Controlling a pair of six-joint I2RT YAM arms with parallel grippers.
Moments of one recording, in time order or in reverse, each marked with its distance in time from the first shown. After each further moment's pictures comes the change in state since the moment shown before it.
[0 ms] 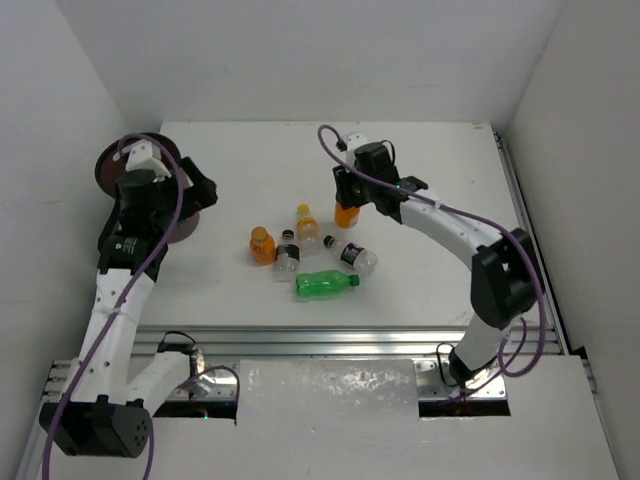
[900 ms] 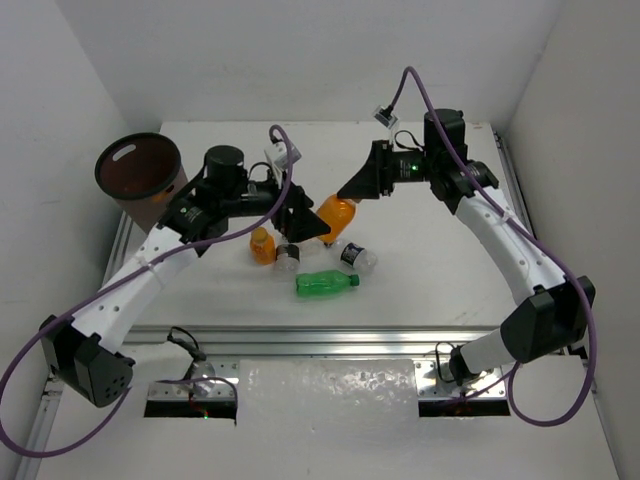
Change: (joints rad) left arm -0.506 0.291 0.196 0.137 0.784 0.260; right arm -0.209 -0.286 0.080 -0.106 -1.090 0.323
